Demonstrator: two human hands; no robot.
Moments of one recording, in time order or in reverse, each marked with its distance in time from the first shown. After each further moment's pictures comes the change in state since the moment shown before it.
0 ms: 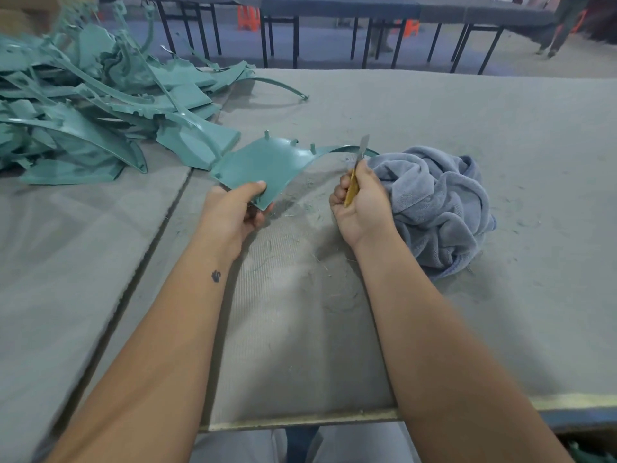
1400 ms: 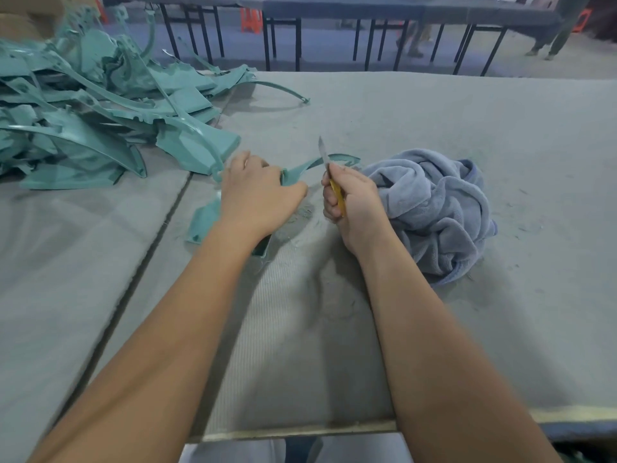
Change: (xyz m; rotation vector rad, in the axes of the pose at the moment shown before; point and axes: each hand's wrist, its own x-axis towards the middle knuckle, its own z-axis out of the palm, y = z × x) left_hand 0.012 0.008 0.032 1.554 -0.002 0.601; right_hand -0.010 -0.006 0.003 -0.473 -0.249 -0.049
